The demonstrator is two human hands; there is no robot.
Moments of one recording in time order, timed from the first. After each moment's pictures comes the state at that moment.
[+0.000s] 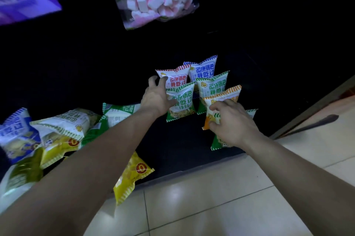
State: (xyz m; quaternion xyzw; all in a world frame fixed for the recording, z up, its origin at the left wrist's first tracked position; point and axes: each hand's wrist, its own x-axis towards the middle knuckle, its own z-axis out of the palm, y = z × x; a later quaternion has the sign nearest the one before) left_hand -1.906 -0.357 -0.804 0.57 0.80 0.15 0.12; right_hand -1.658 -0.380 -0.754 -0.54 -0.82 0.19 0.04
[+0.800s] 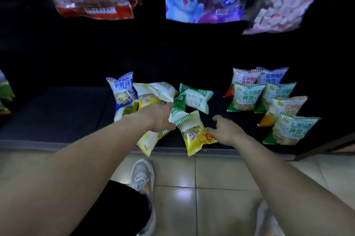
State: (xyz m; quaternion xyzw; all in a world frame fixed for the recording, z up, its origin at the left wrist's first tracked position) left_hand -2.038 -0.659 -0.680 0.57 0.79 -0.08 0.23; right_hand -1.826 -0.535 -0.746 -0.46 -0.83 0.30 -0.11
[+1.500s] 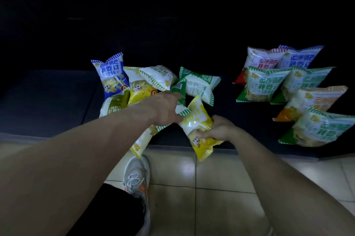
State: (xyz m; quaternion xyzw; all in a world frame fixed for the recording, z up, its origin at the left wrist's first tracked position) left_hand -2.041 -0.597 -0.731 0.56 0.78 -0.06 0.27; right_hand -1.863 -0.474 -0.867 -0.46 -0.74 0.46 -0.18
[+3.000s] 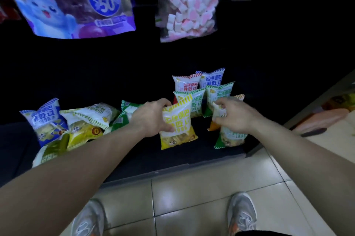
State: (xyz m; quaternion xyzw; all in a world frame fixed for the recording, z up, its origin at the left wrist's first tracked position) left_hand -1.931 -0.494 -0.717 0.61 0.77 0.10 0.16; right_hand -1.674 -0.396 -0.687 -0.51 -0.83 0.22 -0.03
